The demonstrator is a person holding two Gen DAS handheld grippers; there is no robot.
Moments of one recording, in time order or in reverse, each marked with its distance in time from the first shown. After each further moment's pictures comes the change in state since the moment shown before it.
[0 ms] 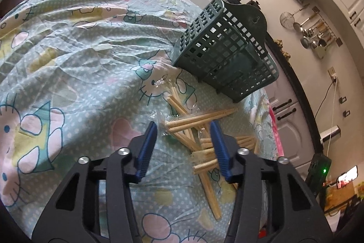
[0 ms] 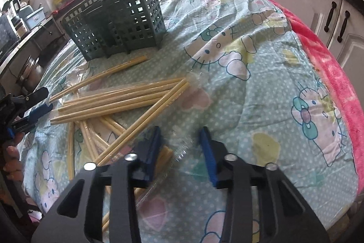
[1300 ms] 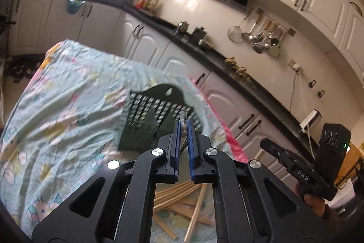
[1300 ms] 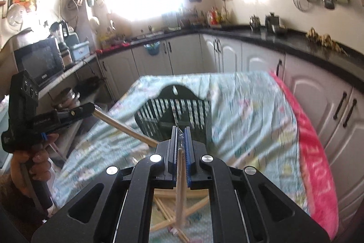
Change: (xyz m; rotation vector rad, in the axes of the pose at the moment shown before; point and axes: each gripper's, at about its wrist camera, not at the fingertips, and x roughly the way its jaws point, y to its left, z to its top) left arm -0.096 -0.113 0.072 0.319 -0.218 -0.162; right arm -0.151 0.058 0.093 -0.177 -0.401 0.170
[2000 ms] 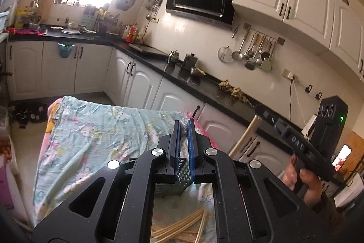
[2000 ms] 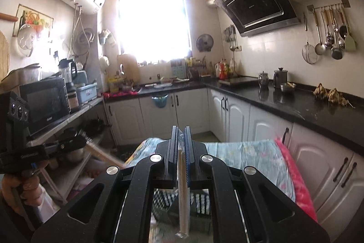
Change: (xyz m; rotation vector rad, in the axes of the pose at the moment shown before) left arm -0.039 -0.045 0.106 0.148 -0.104 0.029; right arm -0.009 0.011 0.138 -0.060 -0.292 0.019
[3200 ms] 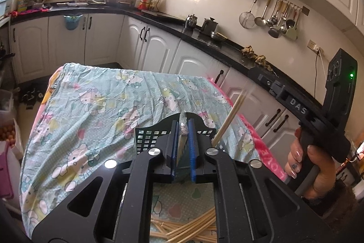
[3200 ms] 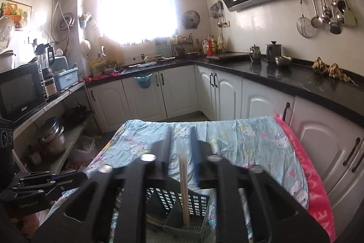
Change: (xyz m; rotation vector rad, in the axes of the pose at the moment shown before) left arm 0.106 0.029 -0.066 -0.003 0.176 0.118; right arm 0.104 -0.031 -0.063 0.049 0.132 -0.073
